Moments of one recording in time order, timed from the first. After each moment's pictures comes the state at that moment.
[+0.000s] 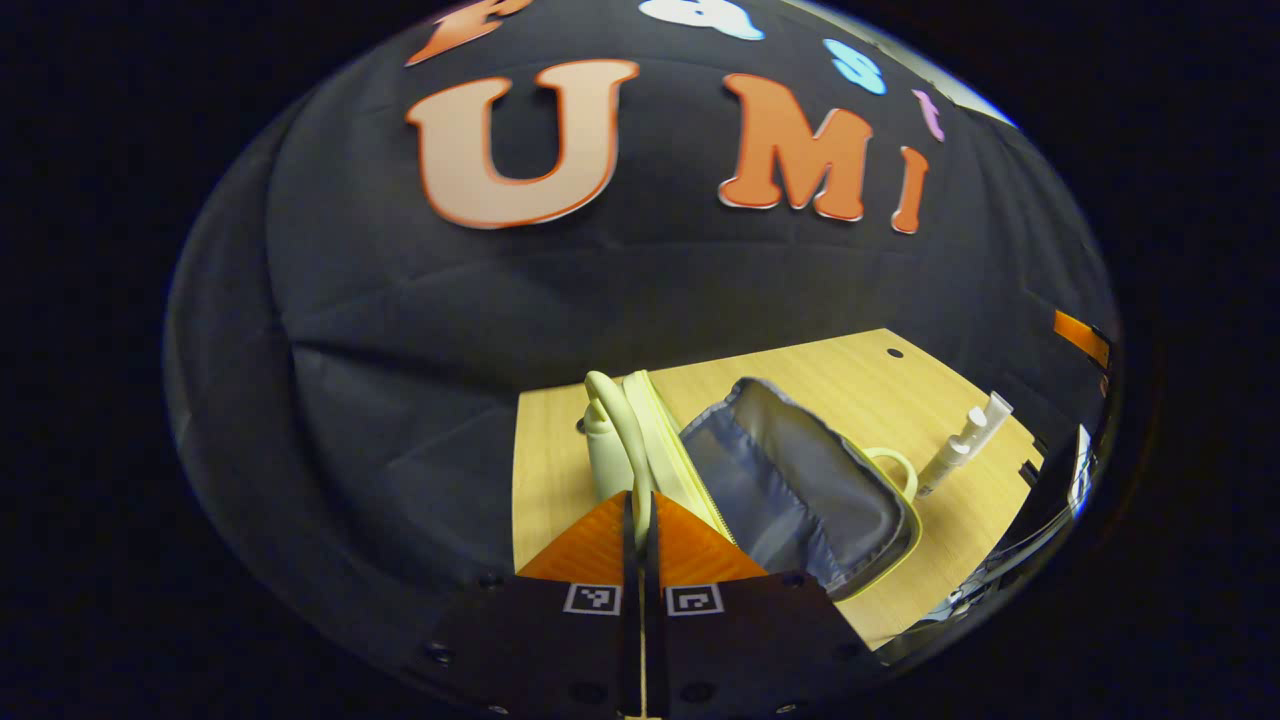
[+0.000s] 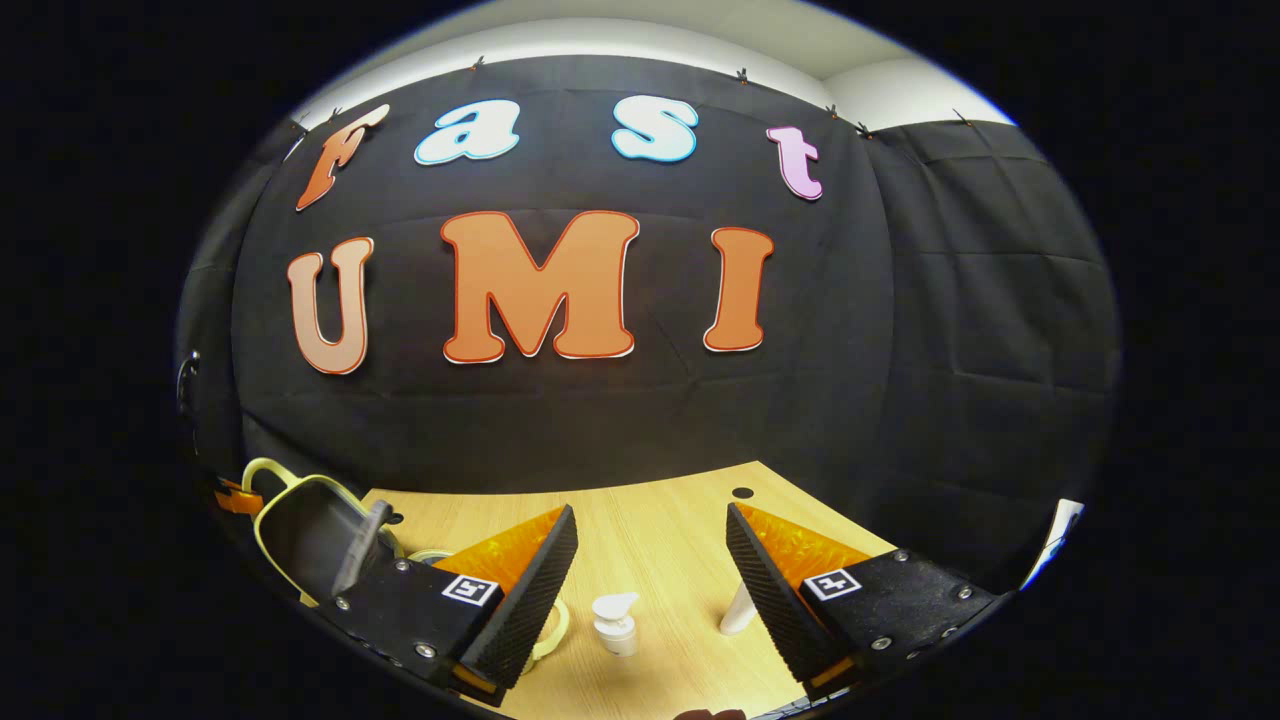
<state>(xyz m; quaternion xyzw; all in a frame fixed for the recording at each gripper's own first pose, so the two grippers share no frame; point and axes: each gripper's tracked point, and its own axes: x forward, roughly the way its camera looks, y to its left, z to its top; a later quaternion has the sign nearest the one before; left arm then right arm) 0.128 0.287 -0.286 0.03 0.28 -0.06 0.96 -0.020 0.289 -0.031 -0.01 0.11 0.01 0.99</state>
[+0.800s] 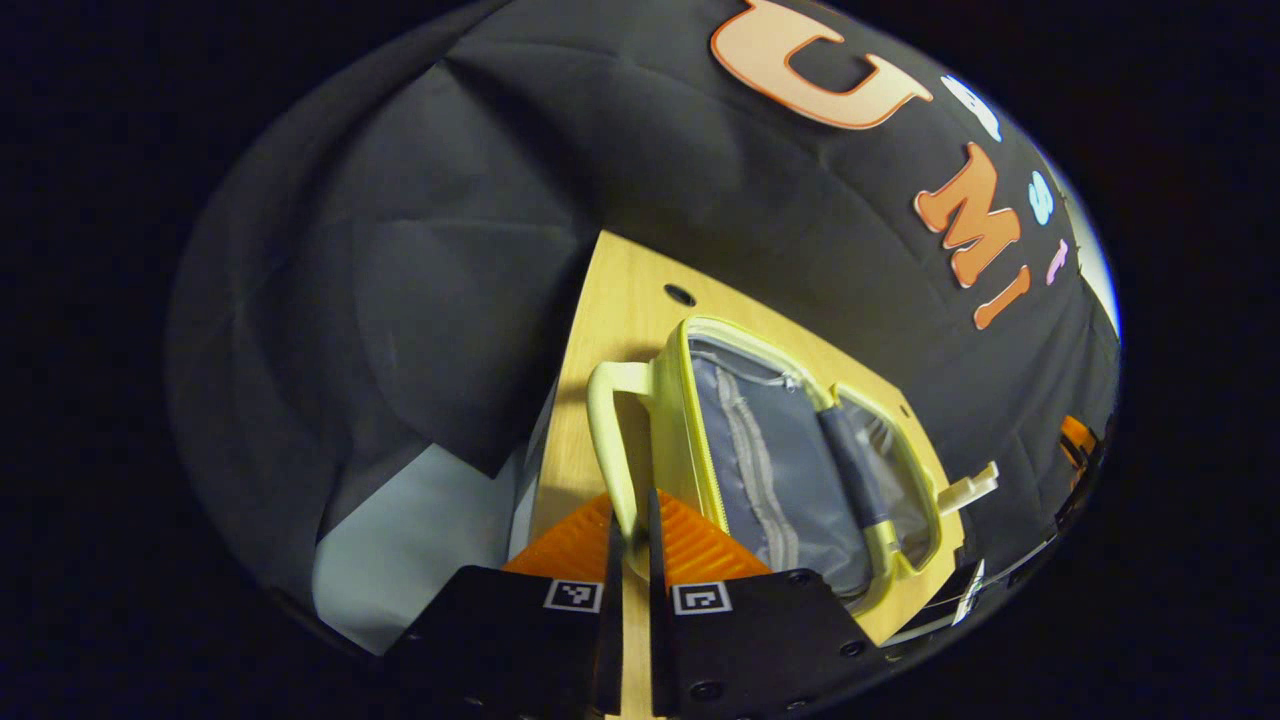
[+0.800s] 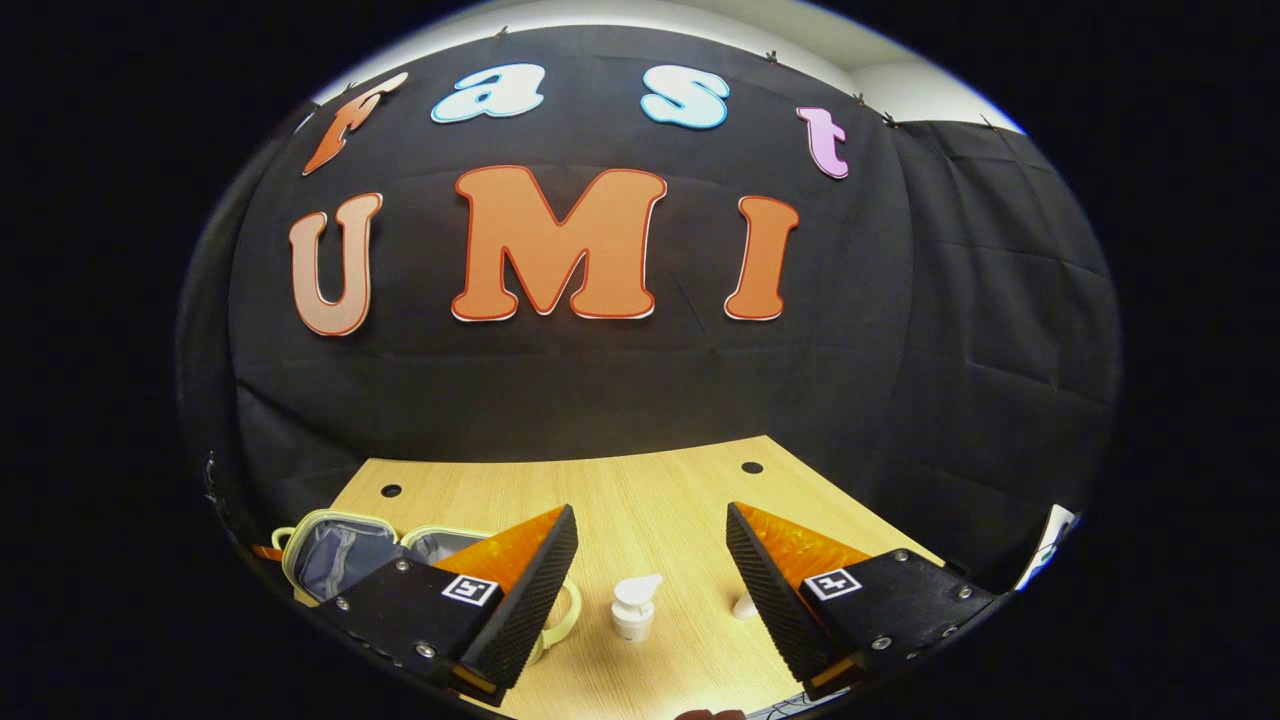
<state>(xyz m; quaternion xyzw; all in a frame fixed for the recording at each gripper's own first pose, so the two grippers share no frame) 0.106 0.393 -0.500 -0.22 0.36 -0.05 0.91 -0.011 0.317 -0.062 -0.04 0.16 0.02 0.99</state>
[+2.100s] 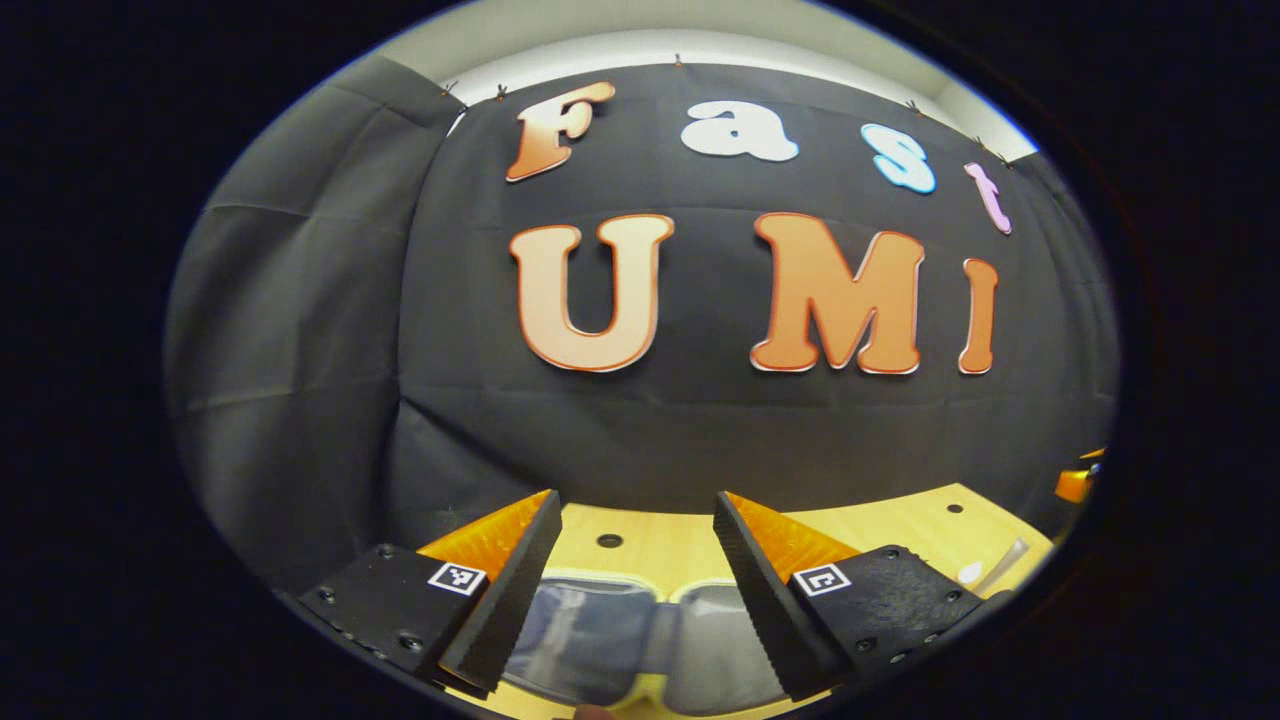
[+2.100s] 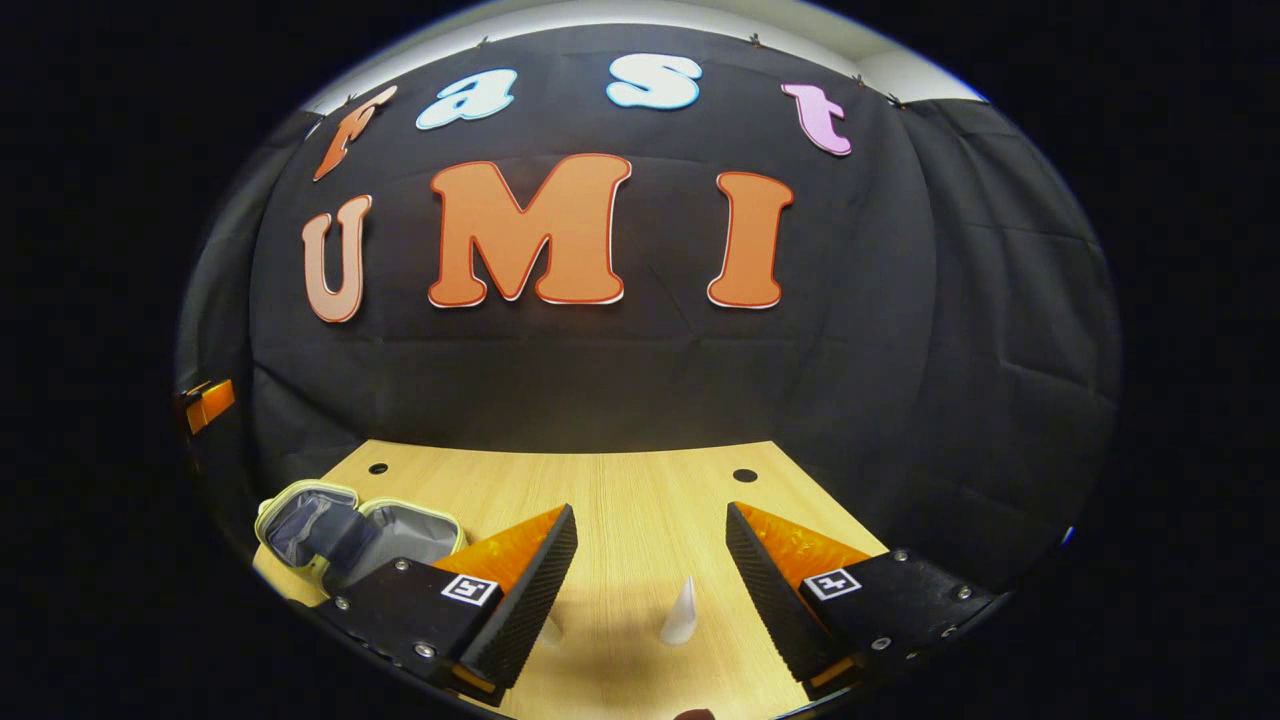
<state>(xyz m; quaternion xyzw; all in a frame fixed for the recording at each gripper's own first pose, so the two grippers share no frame) 0.105 0.095 -0.167 0.00 0.03 0.12 0.99 0.047 0.194 -0.103 -0.03 0.15 0.09 0.98</state>
